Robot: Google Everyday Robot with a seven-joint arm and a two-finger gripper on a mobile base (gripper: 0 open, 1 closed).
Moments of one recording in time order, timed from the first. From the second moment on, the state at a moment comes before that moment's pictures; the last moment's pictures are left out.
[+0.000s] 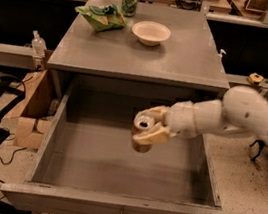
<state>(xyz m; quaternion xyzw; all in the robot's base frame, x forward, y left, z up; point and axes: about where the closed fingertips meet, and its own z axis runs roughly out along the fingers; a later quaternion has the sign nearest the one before) 0.535 -0.040 0.756 -0.61 0.60 0.33 0.40</state>
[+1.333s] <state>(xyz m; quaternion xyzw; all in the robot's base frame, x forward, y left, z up) 0.688 -0.141 0.948 -0.48 0.71 0.30 0.42</state>
